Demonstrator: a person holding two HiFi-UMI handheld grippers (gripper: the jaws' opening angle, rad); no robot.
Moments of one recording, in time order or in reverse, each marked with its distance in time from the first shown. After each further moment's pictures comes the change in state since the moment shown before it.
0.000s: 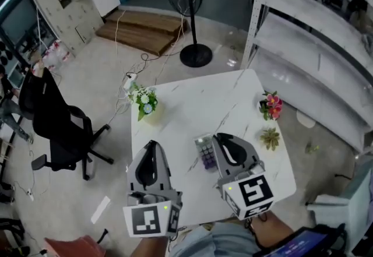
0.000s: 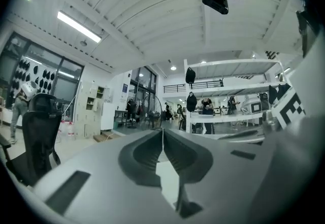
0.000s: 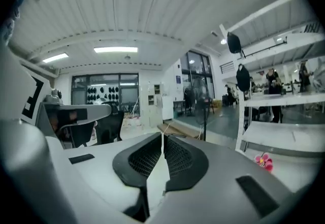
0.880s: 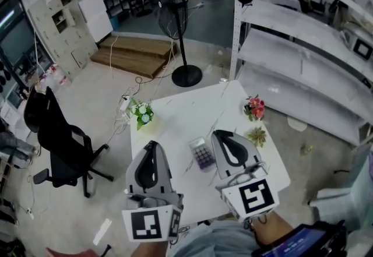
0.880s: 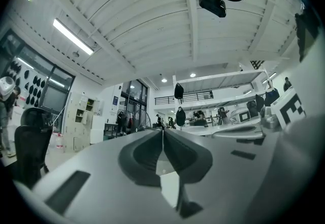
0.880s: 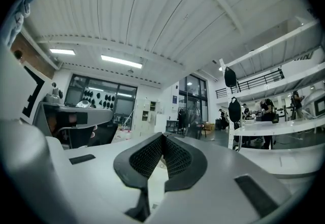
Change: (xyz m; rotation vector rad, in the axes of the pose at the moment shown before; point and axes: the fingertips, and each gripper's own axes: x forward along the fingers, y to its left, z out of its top) left arm -0.056 -0.040 0.071 0.037 -0.167 -0.110; right arm -0.080 0.022 0.079 -0.134 -0.234 -0.103
